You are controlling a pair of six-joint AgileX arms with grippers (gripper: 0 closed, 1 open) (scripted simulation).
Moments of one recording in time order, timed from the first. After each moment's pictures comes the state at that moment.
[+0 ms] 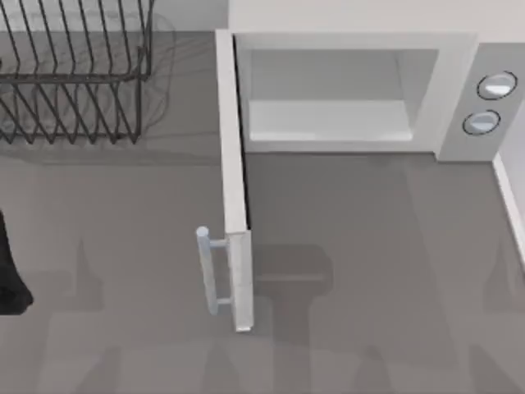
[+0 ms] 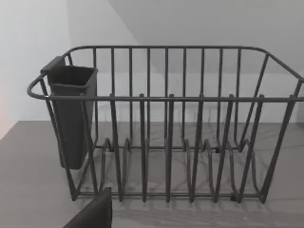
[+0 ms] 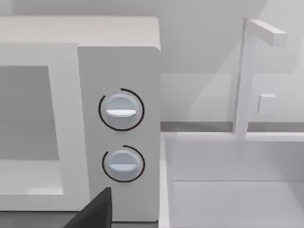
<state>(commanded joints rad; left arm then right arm) 0.00 0.00 0.00 0.00 0.00 0.00 0.00 0.00 0.00 0.00 0.00 0.00</state>
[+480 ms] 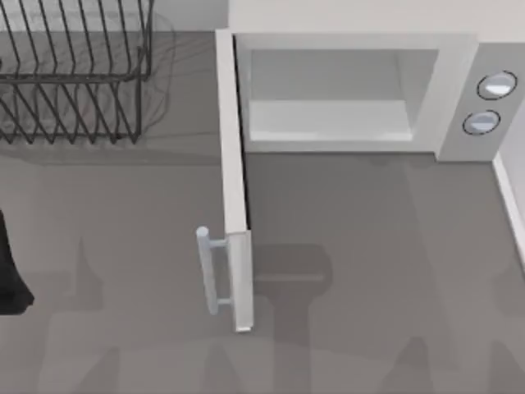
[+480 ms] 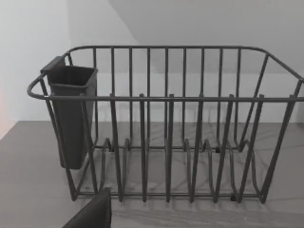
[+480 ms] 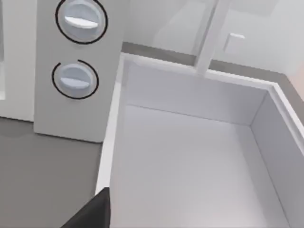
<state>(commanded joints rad) 0.00 0.00 0.00 0.00 0.00 0.00 -0.07 0.21 0.14 -0.15 0.00 -0.23</state>
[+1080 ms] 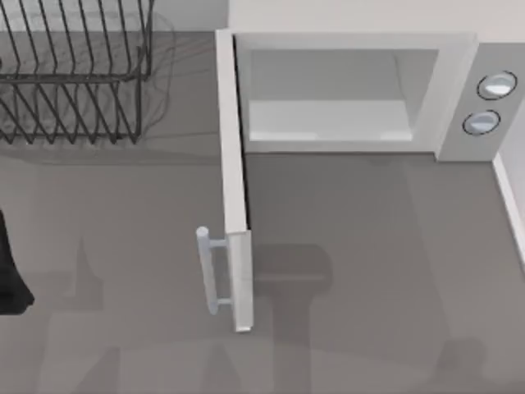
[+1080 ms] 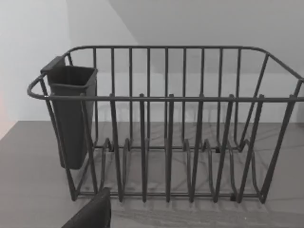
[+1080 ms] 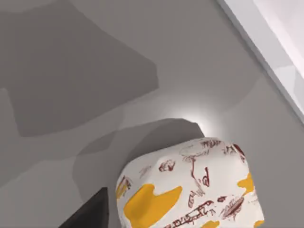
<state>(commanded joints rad) 0.00 0.00 0.00 0.00 0.00 0.00 -0.31 1.03 0.56 -0.71 -0.01 -1.16</state>
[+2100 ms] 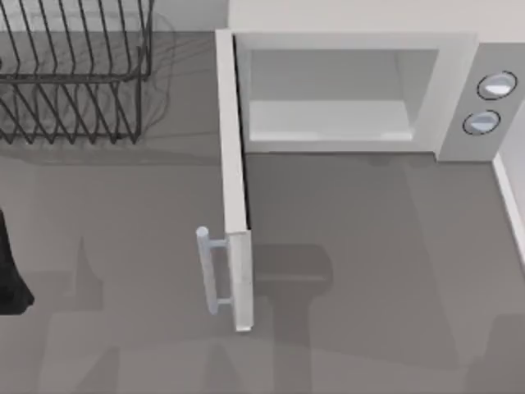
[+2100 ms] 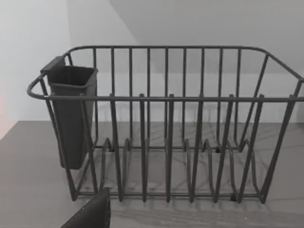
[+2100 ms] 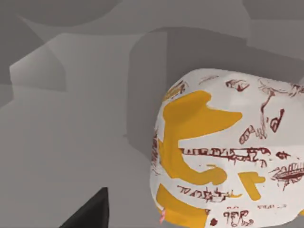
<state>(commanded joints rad) 0.00 0.00 0.00 0.00 0.00 0.00 -0.44 1.45 0.80 -0.93 0.00 -1.63</state>
